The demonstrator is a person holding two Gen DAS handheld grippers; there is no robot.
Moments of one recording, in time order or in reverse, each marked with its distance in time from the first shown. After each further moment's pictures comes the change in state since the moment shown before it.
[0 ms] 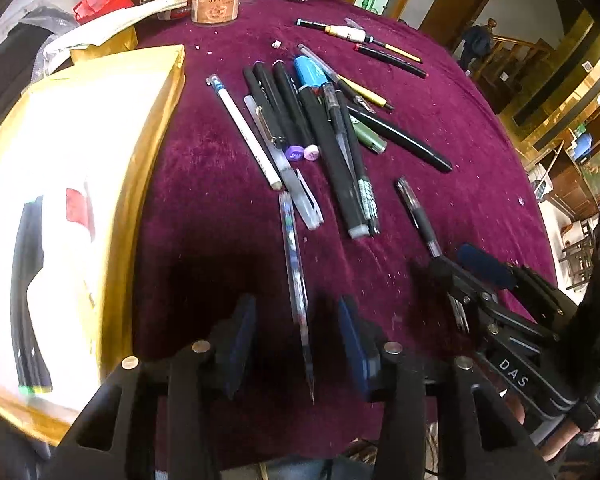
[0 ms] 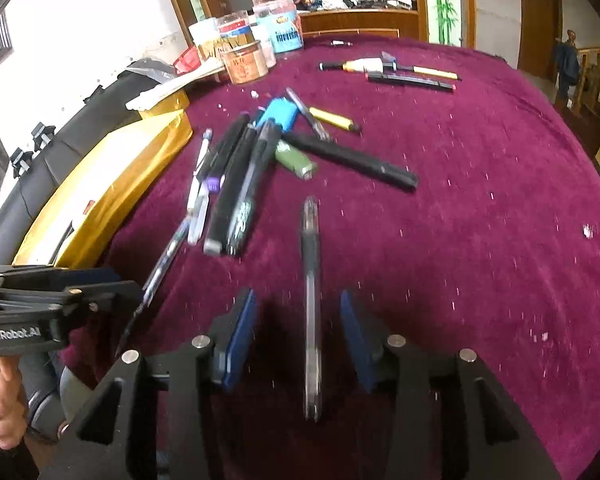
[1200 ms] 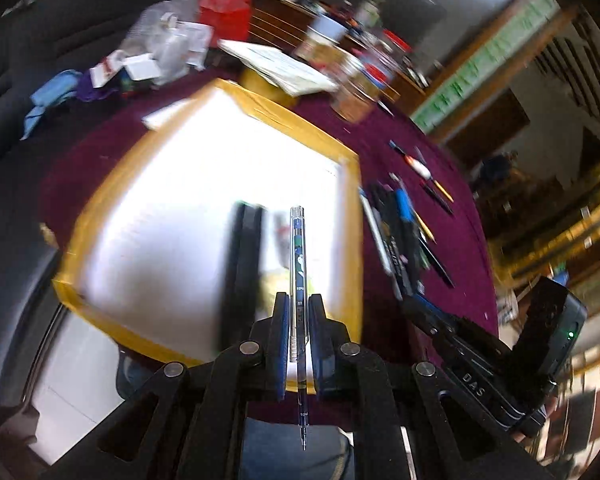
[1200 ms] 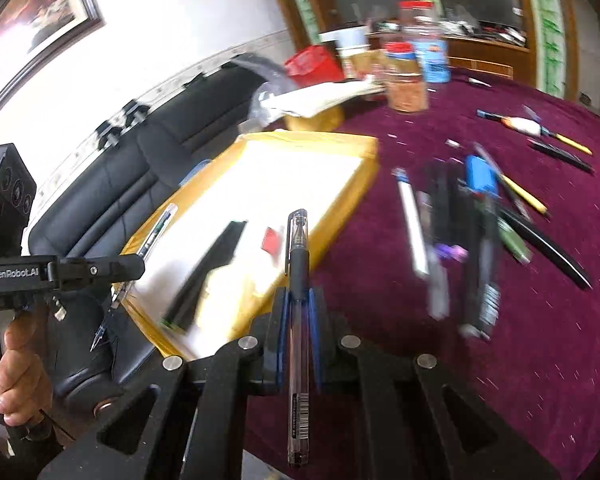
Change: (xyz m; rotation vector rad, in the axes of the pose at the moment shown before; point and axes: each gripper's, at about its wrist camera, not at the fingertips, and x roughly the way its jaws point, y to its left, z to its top) left arm -0.135 0.179 -0.056 -0.386 -0.259 -0.115; right arm 0.000 0.161 0.043 -0.194 -0.023 0.302
